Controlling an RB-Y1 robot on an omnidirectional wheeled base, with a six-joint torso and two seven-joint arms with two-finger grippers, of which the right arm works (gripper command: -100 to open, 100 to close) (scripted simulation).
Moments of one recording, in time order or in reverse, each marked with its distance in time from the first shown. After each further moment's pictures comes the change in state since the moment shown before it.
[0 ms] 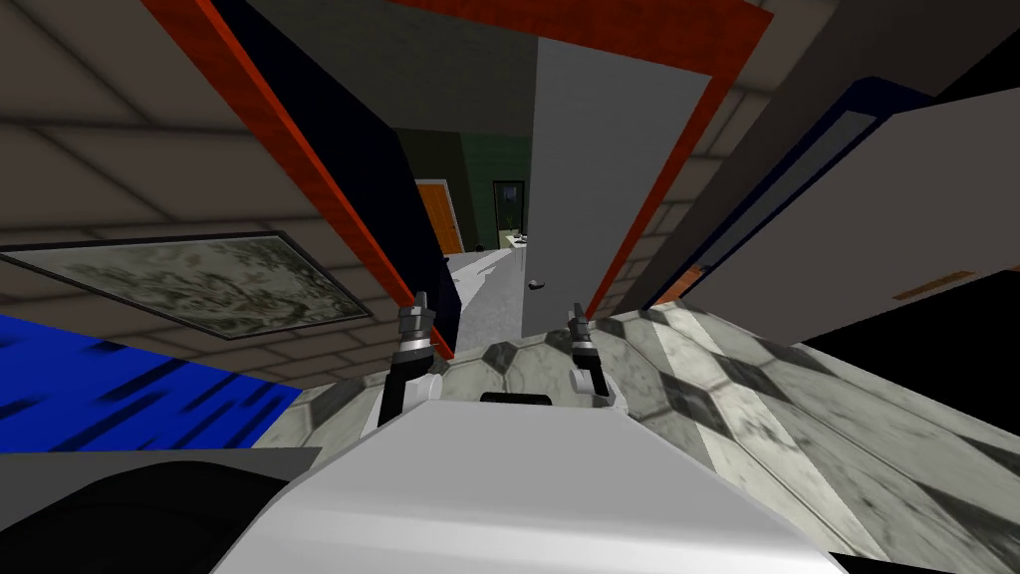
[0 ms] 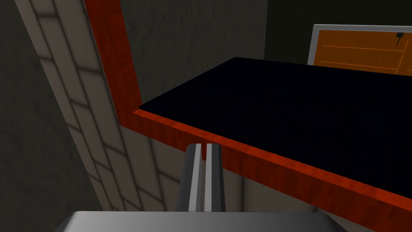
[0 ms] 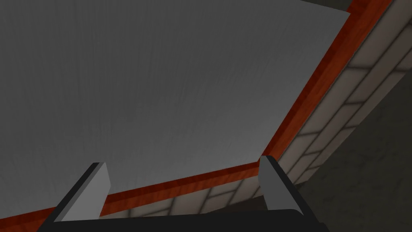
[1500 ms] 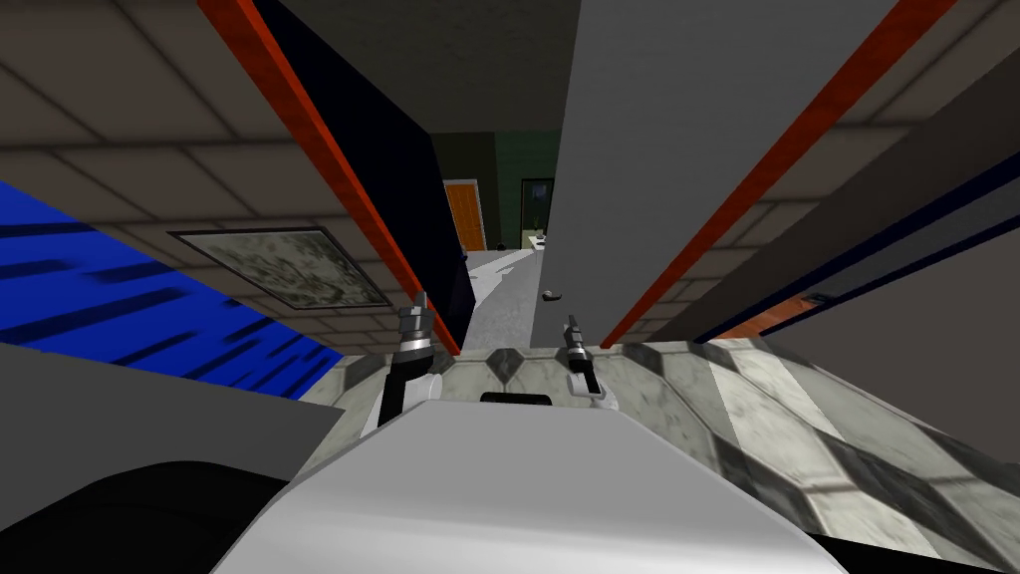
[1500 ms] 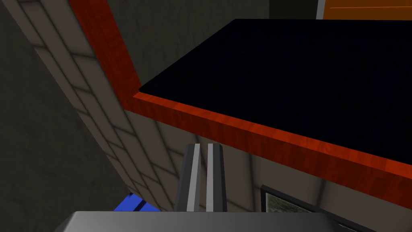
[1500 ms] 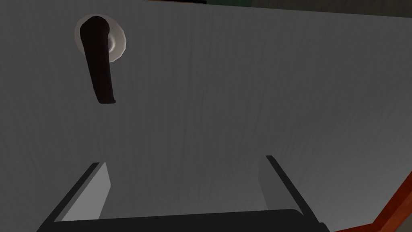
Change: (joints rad) arm -0.151 -0.018 -0.011 0.434 -0.067 -0.055 -0.046
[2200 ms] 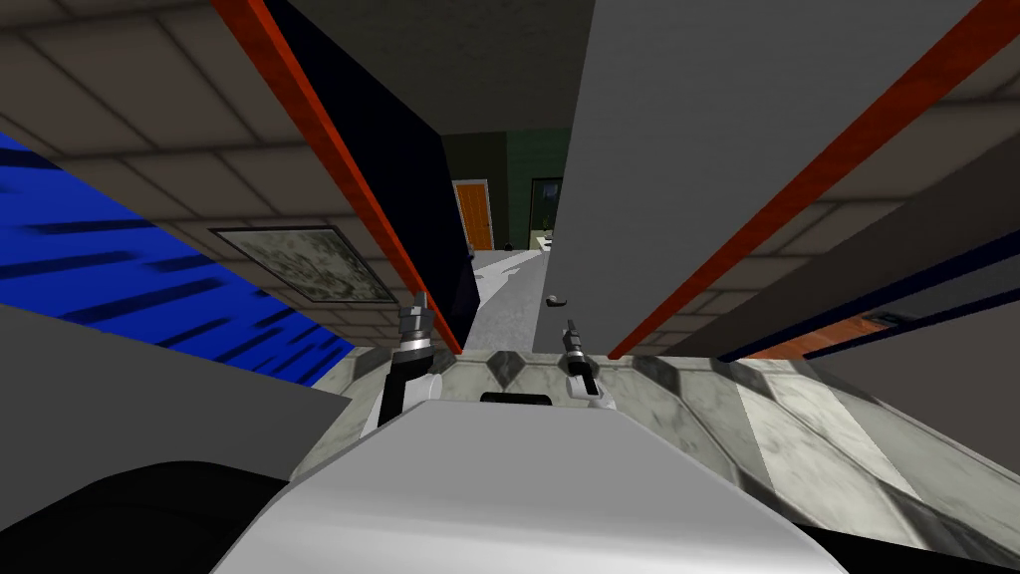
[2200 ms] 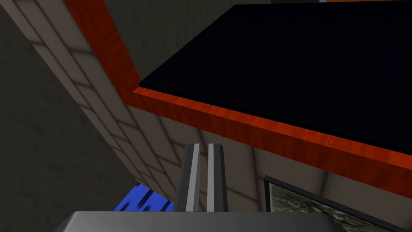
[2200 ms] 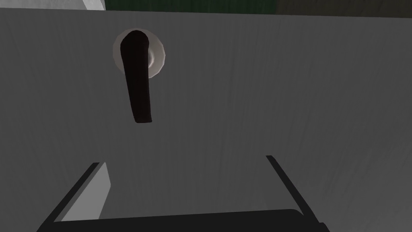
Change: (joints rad) arm -0.055 0.000 -0.004 0.163 -0.023 -0.023 -0.014
